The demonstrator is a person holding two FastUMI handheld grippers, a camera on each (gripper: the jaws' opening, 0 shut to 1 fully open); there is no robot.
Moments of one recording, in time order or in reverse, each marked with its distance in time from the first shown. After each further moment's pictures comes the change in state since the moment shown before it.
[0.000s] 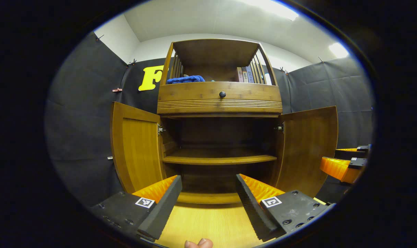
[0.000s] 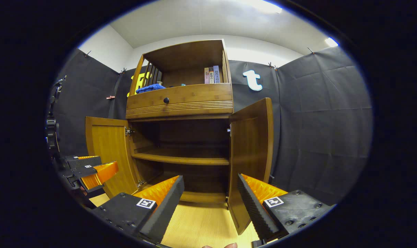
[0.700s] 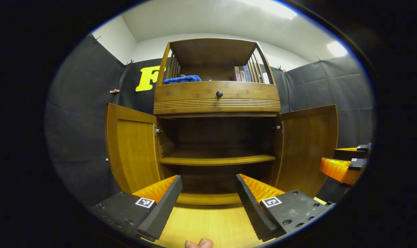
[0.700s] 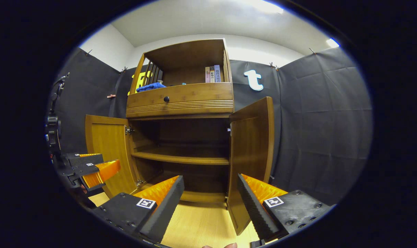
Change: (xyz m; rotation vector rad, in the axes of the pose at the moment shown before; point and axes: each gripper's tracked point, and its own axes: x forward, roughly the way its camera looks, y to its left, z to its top) left arm 0.008 -0.009 0.000 0.014 0.005 -0.013; right arm 0.004 0.000 -0.002 -0.011 0.007 0.009
